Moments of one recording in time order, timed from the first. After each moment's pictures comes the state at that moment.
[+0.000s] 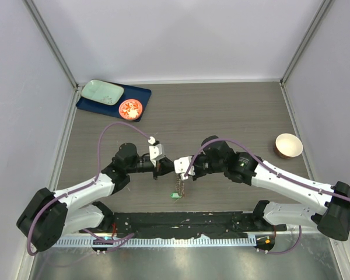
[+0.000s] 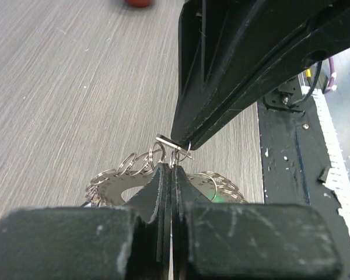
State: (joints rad) left arm -0.66 1.12 0.42 0.52 0.78 0.07; right arm 0.97 1.11 0.87 -0.36 -0.34 -0.81
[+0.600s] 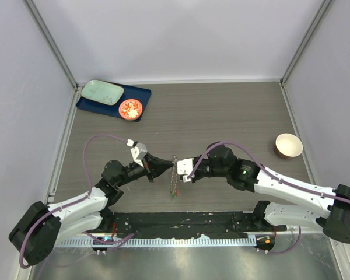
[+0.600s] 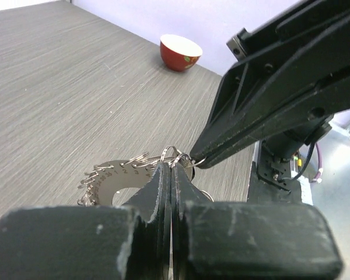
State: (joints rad) left arm -0.67 0.95 0.19 0.89 0.50 -0.34; right arm 1.00 1.05 0.76 -0.15 -0.31 -0.71
